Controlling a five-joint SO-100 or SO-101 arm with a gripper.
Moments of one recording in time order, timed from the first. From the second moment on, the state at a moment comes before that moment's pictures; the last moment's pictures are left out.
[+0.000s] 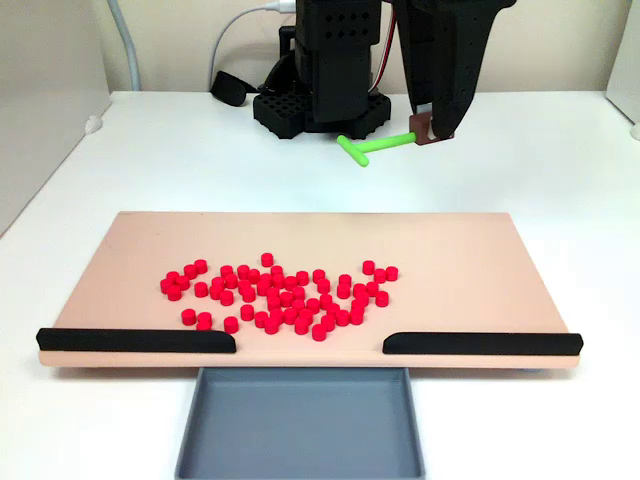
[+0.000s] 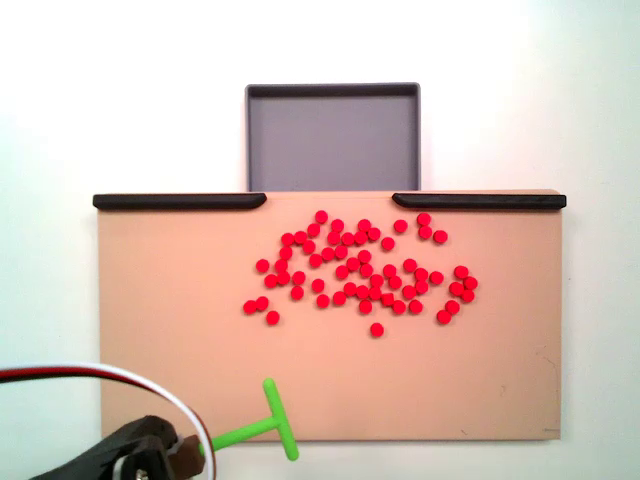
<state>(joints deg) -16.9 95.9 93.8 89.2 0.8</state>
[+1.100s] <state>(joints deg) -22.2 73.7 74.4 86.8 16.8</state>
